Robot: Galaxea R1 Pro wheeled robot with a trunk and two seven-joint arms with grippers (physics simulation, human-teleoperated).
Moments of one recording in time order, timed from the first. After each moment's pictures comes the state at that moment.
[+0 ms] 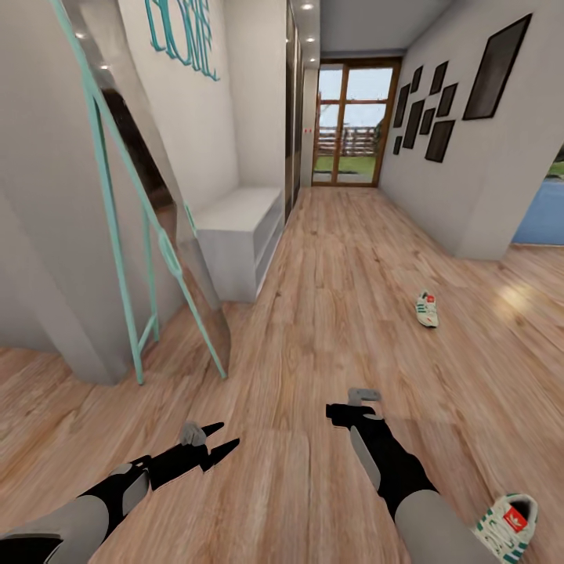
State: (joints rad) left arm -0.73 0.13 -0.04 -0.11 0.29 -0.36 -1.15; right arm -0.62 0.11 0.06 -0.73 -0.11 0.37 -0.17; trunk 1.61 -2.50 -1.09
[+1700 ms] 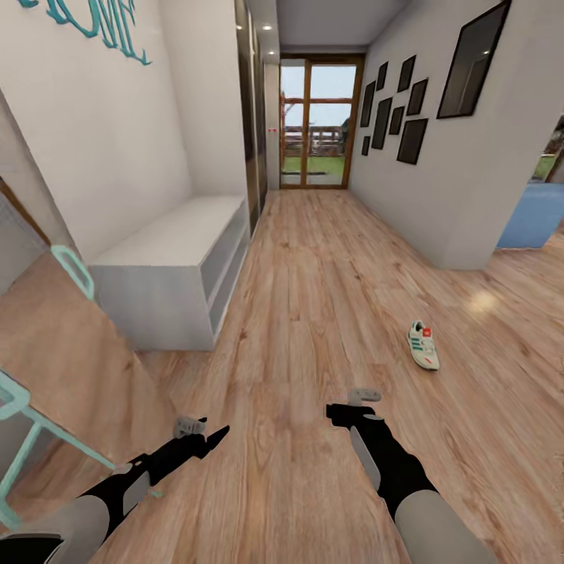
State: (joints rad) left arm -0.73 0.13 -0.05 -0.11 0.29 -0.37 -0.84; right arm -0.62 0.11 0.06 -0.73 -0.11 0.37 -0.17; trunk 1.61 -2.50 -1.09
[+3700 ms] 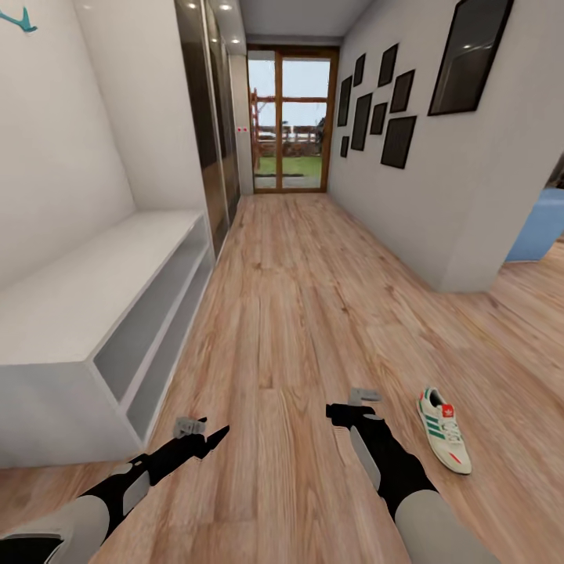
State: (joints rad) left arm -0.73 0.13 -0.05 -0.11 0.29 -0.37 -0.84; right arm -0.62 0.11 0.06 -0.73 -0.11 0.37 -0.17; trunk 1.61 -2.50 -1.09
